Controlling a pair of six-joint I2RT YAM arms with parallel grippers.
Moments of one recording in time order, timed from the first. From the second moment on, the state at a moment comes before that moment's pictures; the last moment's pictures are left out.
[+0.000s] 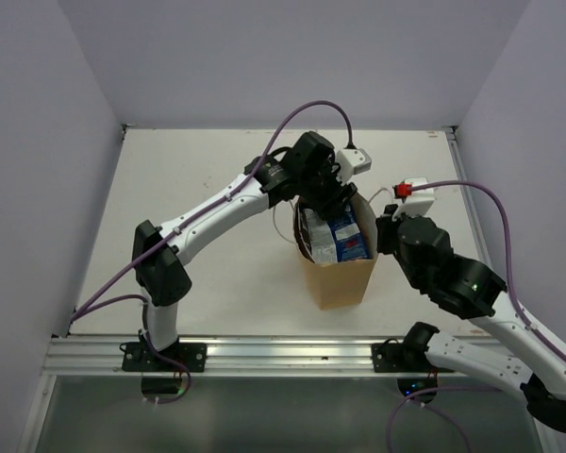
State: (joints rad) left arm -0.85 1.91 1.92 -0.74 0.26 0.12; right arm 0.87 0.76 1.02 -0.68 0.67 0.33
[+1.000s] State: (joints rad) left arm -0.86 1.78 1.72 -0.64 0.15 -0.12; right arm 0.87 0.71 1.03 -0.69 0.66 0.33
